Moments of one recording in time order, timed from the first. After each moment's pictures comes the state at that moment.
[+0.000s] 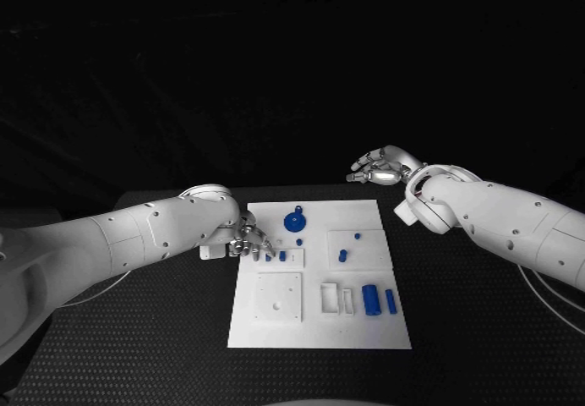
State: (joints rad) left arm 1.29 -0.51 -0.23 1.04 -0.98 0.27 -0.49; left_hand 0.72 -0.20 0.52 -0.02 0.05 1.04 0.05 0.32 0.66 1.38 -0.06 0.80 0.73 1.23 -0.15 1.20 0.62 0.04 0.98 -0.15 0.87 1.31; right arm 1.25 -0.56 -0.04 0.99 -0.87 -0.26 0.09; right_hand 0.95 -0.18 0.55 -0.16 0.37 0.68 0.19 0.33 0.39 0.92 0.20 0.18 0.07 0.76 0.19 0.40 0.32 0.16 0.46 0.23 0.19 1.18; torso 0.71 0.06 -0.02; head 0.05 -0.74
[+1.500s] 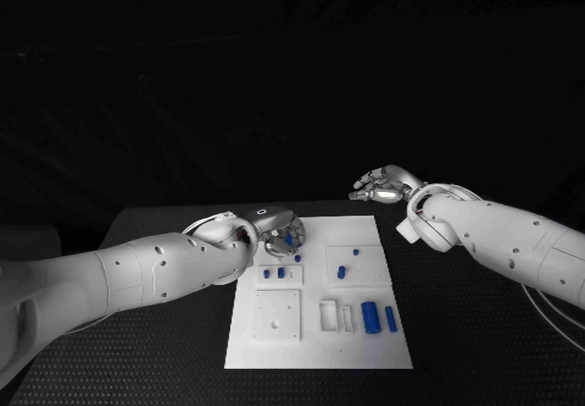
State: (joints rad) left arm 1.26 -0.53 -0.23 1.16 -1.34 -0.36 0.11; left_hand 1.19 -0.16 0.57 -0.28 0.19 0.94 0.12 0.24 0.65 1.14 0.07 0.22 0.41 1.13 -0.04 1.05 0.59 0.04 0.91 -0.12 0.74 1.31; right arm 1.25 -0.57 -0.04 0.98 -0.87 -0.26 0.09; right_hand 0.95 -0.18 0.55 -0.16 0.37 0.68 0.19 0.33 0.39 0.92 0.20 0.18 0.07 0.76 0.19 0.40 0.32 0.16 0.46 0.23 0.19 1.19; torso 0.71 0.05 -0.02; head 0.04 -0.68
